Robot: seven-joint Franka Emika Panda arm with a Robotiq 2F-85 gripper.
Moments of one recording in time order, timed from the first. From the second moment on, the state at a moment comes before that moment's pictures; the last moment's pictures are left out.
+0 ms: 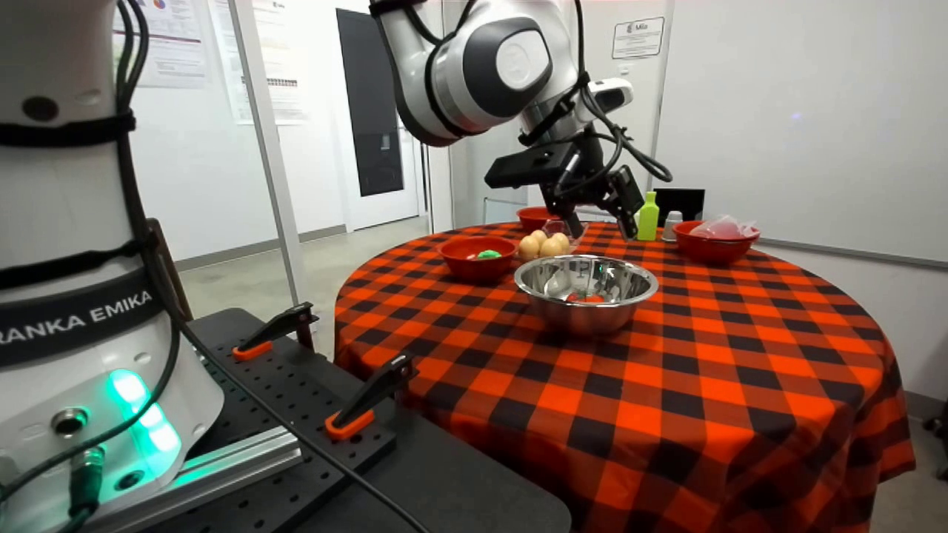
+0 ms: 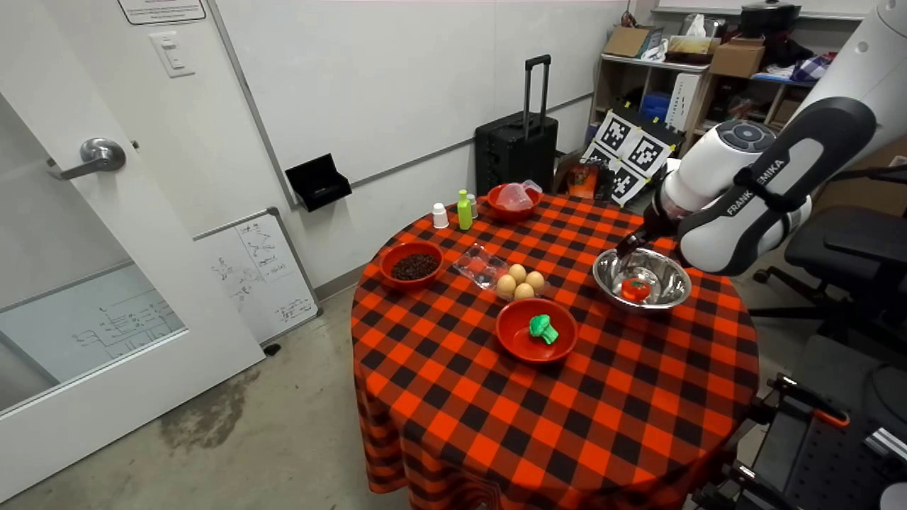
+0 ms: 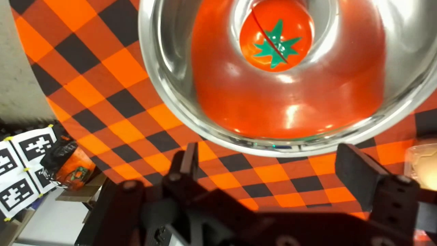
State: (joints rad) arm 0.25 0.33 -0.57 -2.53 -0.09 3.27 0.07
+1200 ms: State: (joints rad) arm 0.94 0.24 -0.86 -2.64 -0.09 3.22 0.03
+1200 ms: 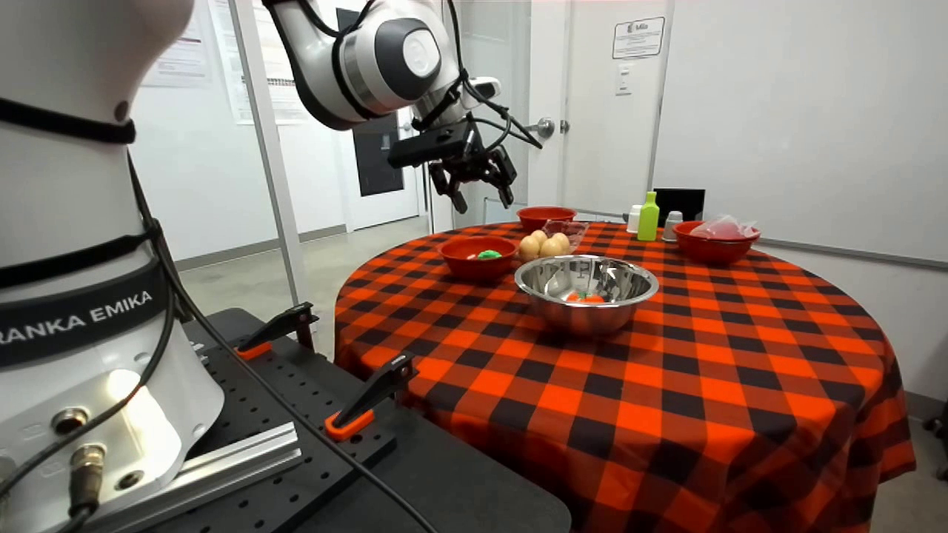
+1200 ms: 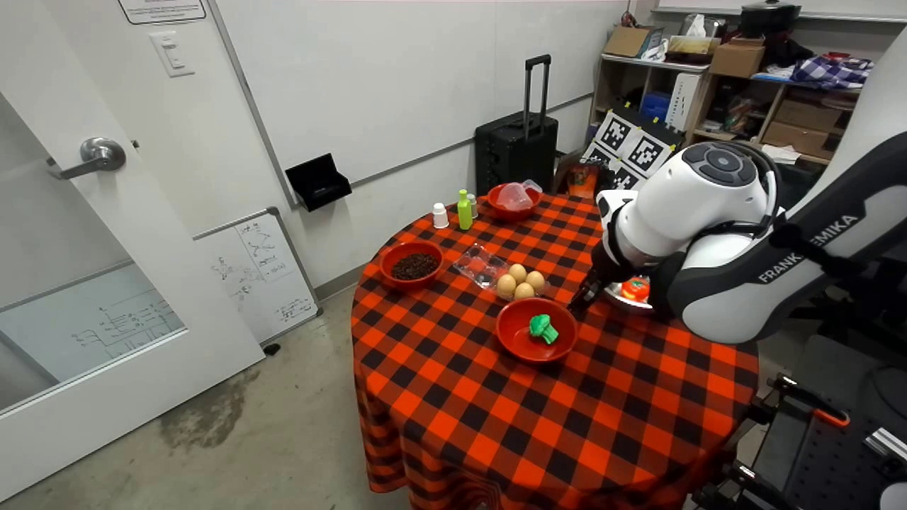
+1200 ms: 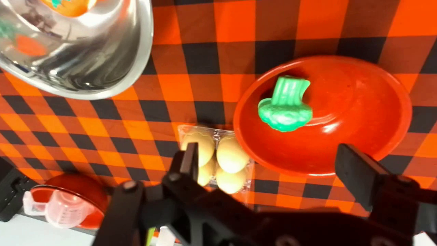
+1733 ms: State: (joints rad) arm 0.90 0.17 -0.72 -2.63 -0.09 3.08 0.00
